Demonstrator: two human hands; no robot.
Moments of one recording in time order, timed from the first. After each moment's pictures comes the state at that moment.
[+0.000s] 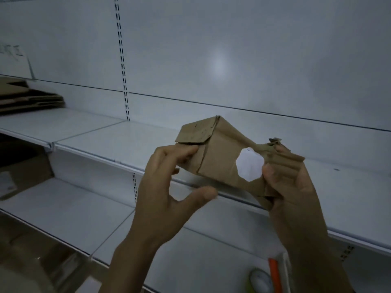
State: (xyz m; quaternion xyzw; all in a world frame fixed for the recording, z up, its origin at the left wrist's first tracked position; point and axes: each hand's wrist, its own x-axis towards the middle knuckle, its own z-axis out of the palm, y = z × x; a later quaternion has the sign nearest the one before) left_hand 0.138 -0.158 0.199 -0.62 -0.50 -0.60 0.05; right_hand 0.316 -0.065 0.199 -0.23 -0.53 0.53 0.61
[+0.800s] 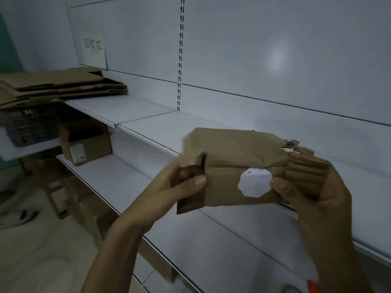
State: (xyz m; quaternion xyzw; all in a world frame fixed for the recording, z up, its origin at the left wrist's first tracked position) left_hand 0.085 -0.201 0.184 -0.55 -0.51 -0.60 -0.28; right_hand 0.282 -0.063 0.186 -0.13 -0.71 0.37 0.58
